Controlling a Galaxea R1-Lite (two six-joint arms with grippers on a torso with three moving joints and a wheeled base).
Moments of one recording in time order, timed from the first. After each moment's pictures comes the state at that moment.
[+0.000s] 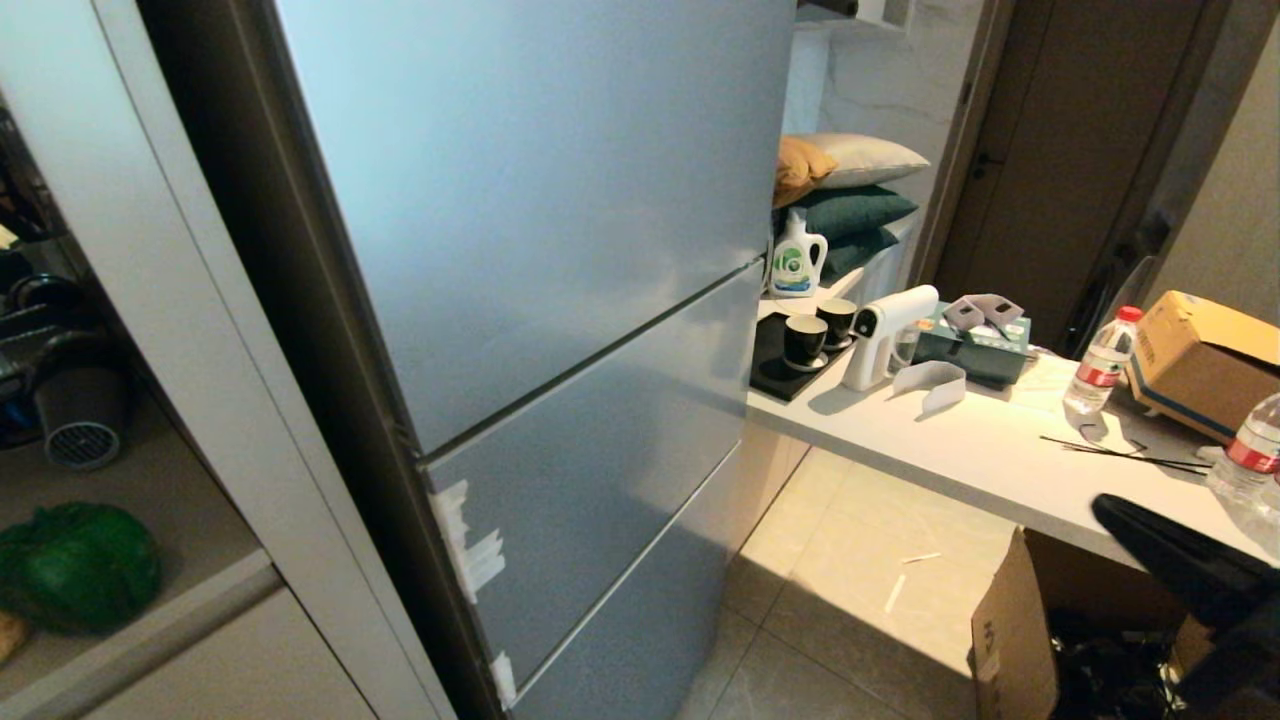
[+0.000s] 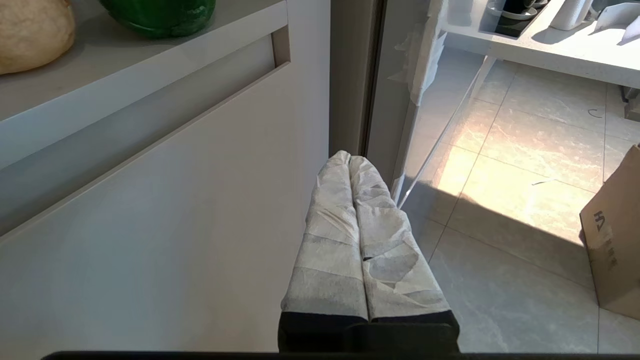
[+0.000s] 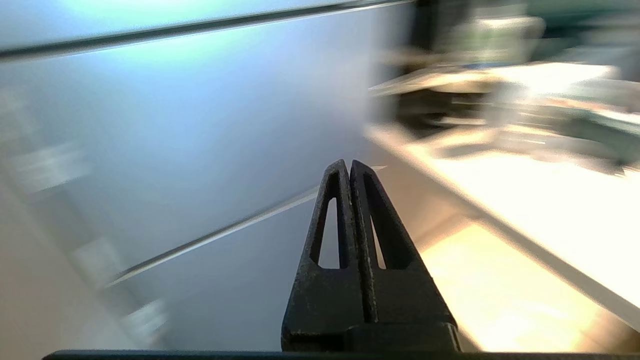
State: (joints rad) left arm -0.01 0.00 -0.03 0.08 0.00 0.00; right arm 0.58 0.96 -0.15 -0.89 -0.26 -0.02
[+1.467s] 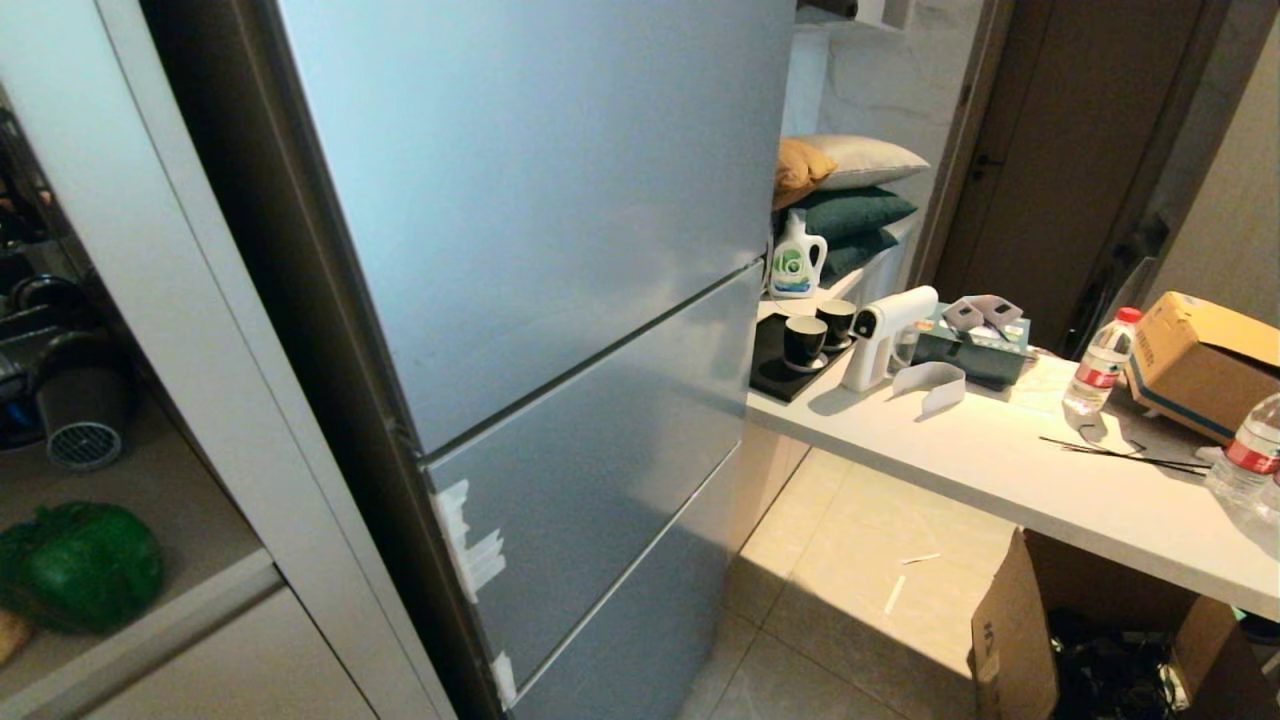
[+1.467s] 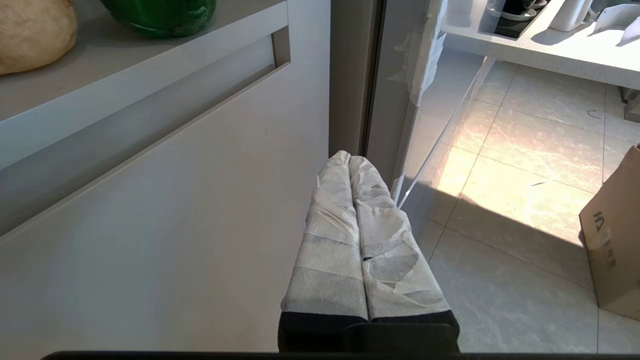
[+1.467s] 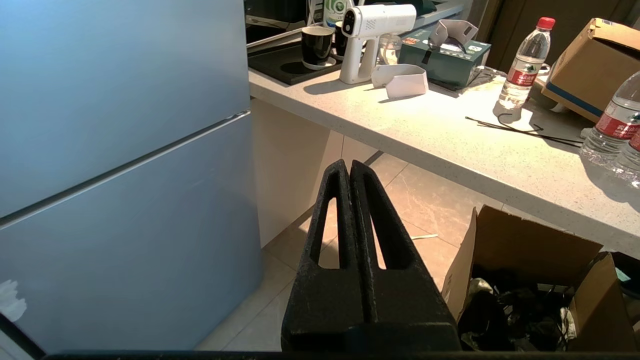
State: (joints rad) left arm -0.01 0.00 -0.03 0.08 0.00 0.00; right arm 0.00 0.00 0.00 -0.08 0.00 -0.04
